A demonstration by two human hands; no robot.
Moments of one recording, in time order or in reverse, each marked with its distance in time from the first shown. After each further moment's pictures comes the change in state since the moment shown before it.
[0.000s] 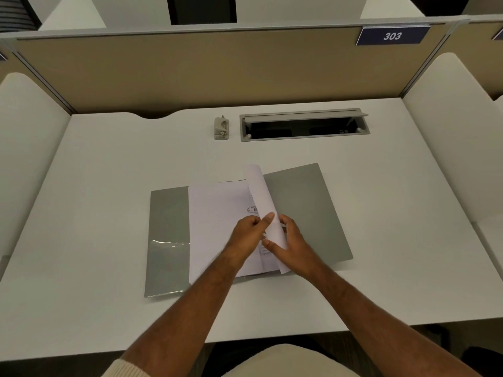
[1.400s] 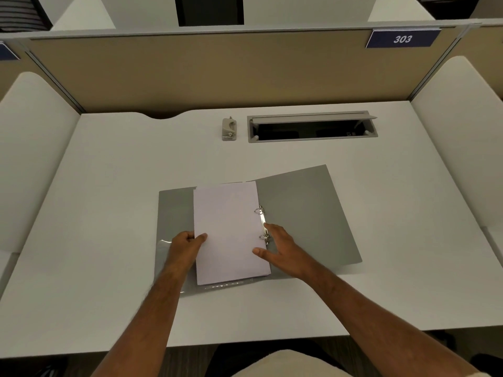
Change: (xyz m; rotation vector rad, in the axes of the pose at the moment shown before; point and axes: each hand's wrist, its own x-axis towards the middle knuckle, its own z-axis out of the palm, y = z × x) left_hand 0.016 -0.102 -0.137 0.008 0.381 -0.160; right_hand 0.009 -0.013 0.023 -0.206 -0.182 -0.025
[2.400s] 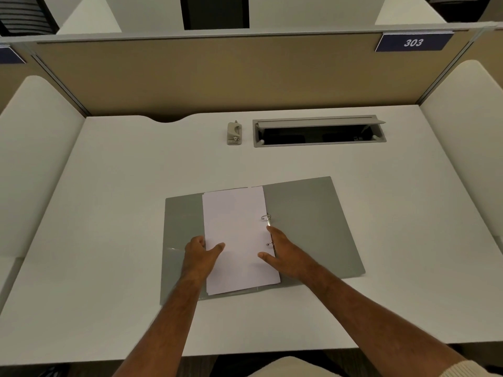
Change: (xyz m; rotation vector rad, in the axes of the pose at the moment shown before) left_hand -0.009 0.011 0.023 0.208 0.050 0.034; right_hand 0.035 0.007 0.007 -0.144 -0.075 0.031
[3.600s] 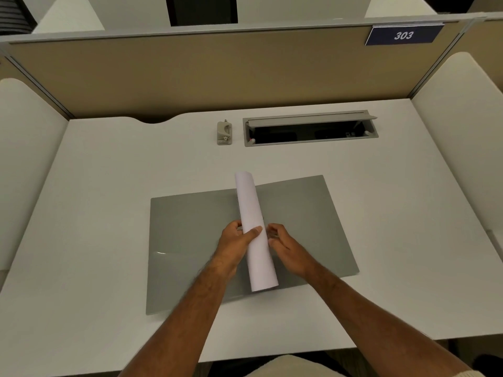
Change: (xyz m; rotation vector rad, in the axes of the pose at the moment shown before) left_hand -0.020 0.076 0.060 -0.475 -0.369 0.075; right_hand 0.005 0.022 -0.011 0.457 0.069 0.017
